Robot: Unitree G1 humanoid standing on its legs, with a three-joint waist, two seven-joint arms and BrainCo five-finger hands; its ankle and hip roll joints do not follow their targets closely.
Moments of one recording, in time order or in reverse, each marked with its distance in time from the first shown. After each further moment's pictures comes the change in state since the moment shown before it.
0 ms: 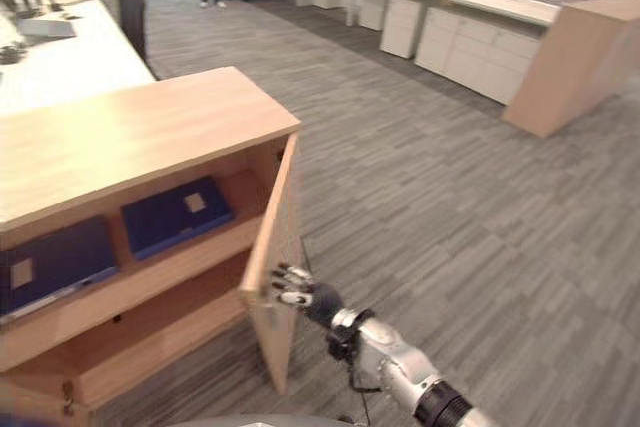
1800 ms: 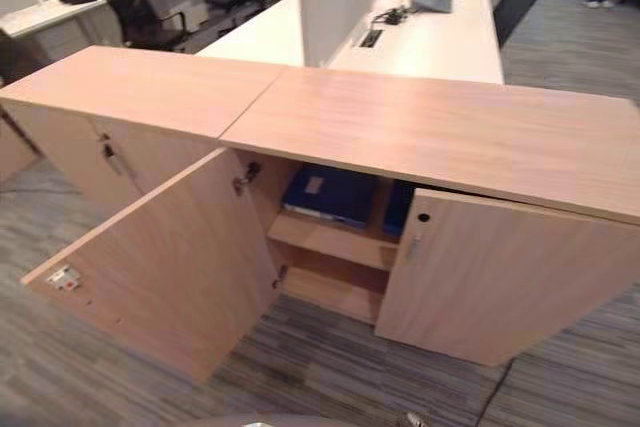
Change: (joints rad) left arm -0.134 0.007 -0.124 0.101 -0.134 0.002 0.024; right arm 0.126 0.098 -0.808 1.147 -0.451 0.006 -0.388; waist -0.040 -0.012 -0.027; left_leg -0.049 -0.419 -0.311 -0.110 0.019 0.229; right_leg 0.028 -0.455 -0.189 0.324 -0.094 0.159
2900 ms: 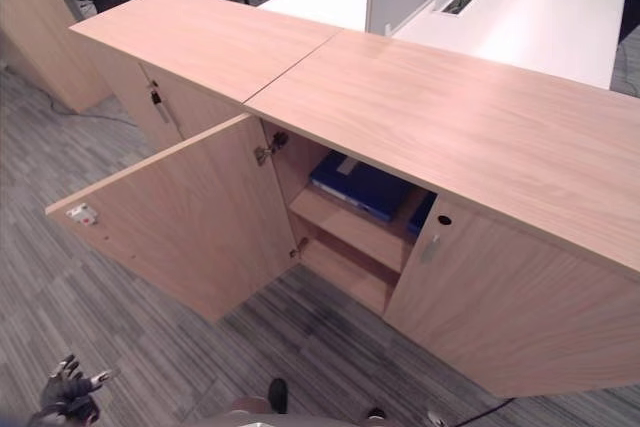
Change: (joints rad) left arm 0.238 0.273 0.392 -0.688 -0.543 0.002 -0.041; right arm 0.052 -0.095 -0.065 -0.002 -0.059 0.020 0.012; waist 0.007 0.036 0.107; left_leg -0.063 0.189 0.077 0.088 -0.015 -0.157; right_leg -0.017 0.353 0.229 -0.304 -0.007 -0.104
